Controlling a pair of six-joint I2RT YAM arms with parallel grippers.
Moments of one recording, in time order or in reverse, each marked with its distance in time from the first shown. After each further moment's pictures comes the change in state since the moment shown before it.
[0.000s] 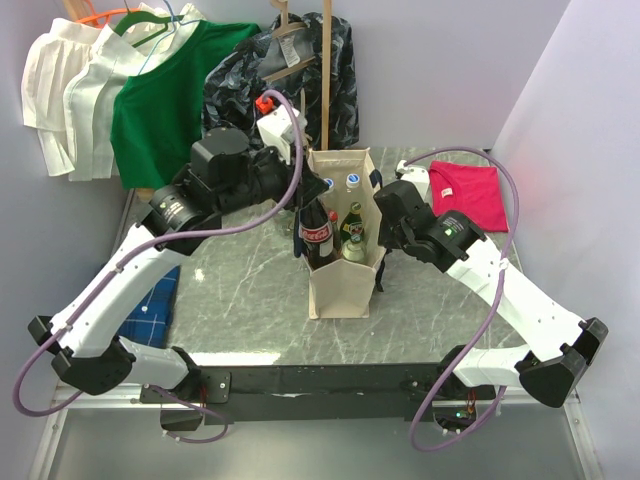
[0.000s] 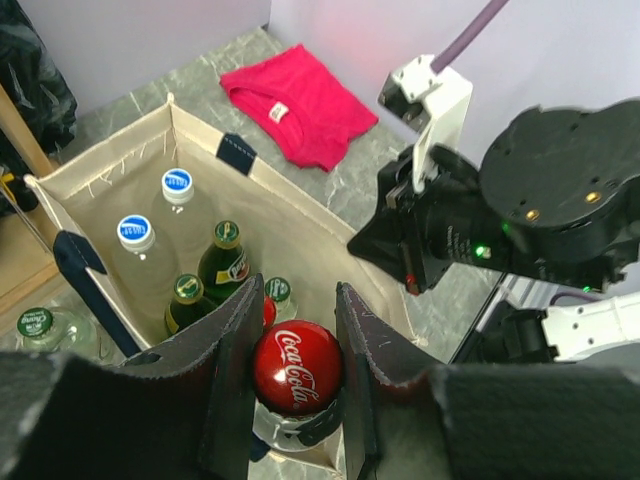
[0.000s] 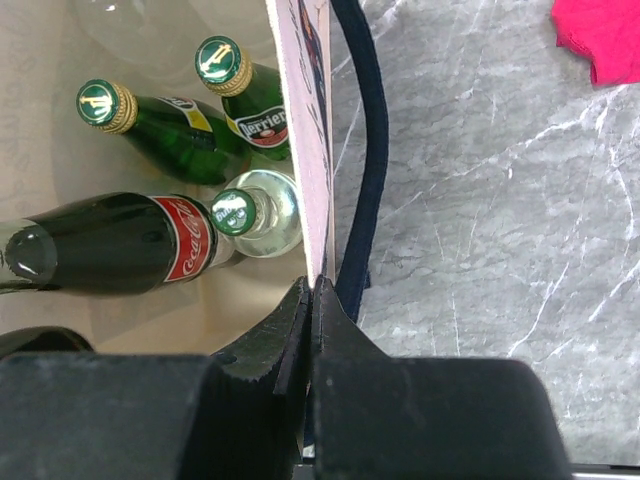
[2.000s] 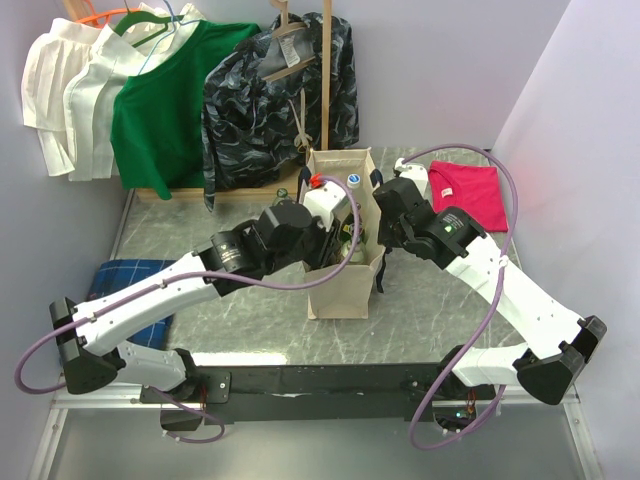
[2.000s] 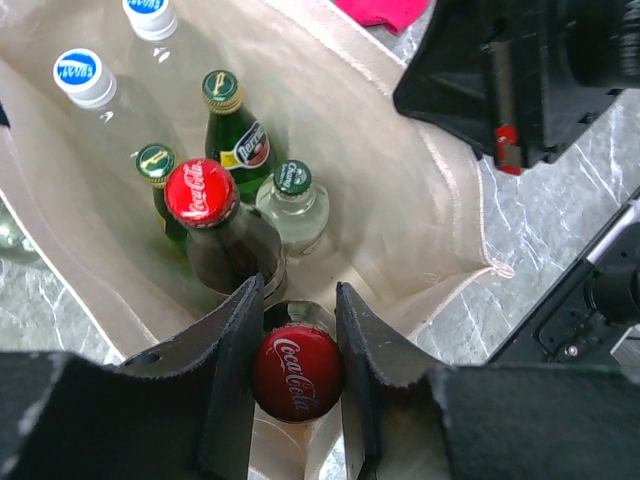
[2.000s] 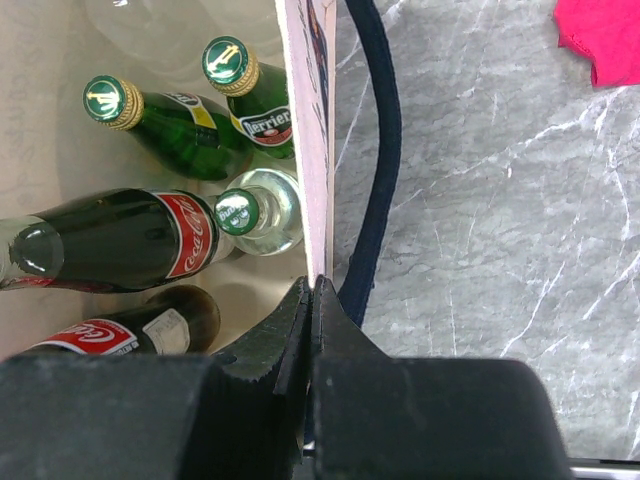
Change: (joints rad) left arm -0.275 -0.036 -0.399 0.111 -0.381 0.020; right arm -0.002 0.018 0.035 -0.028 -0.015 -0.015
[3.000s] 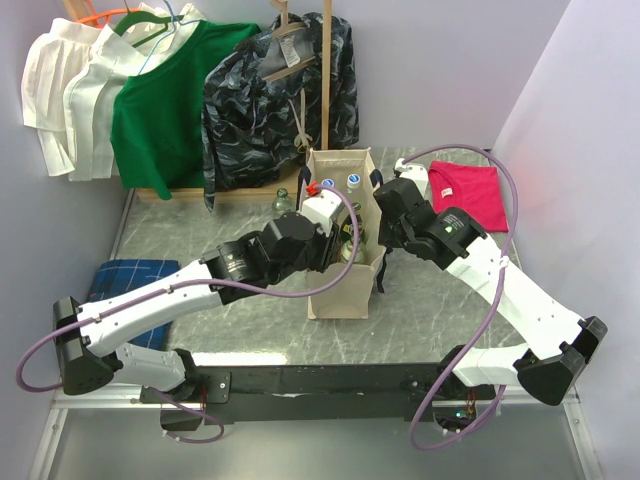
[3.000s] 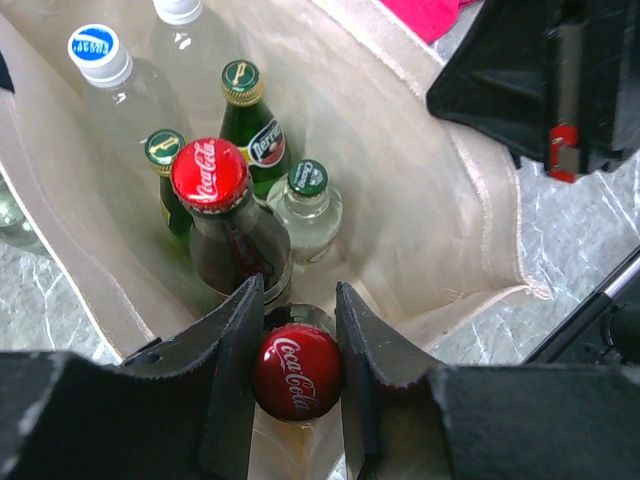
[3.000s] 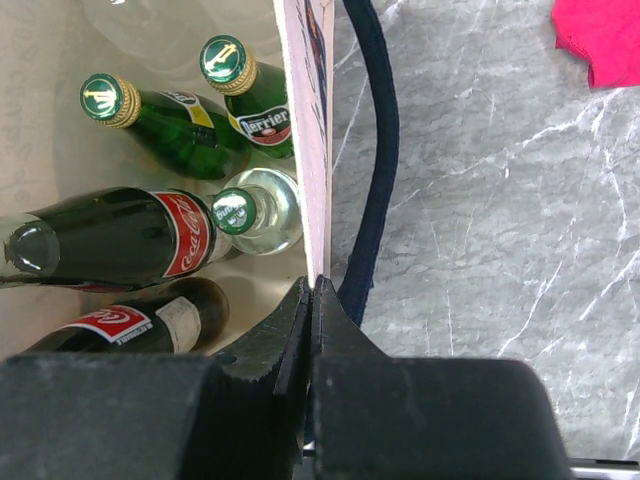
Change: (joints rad) left arm -0.030 -0.022 -0.117 0.115 -0.109 -0.057; right arm 0.000 -0.004 -0.004 0.000 0.001 -0.006
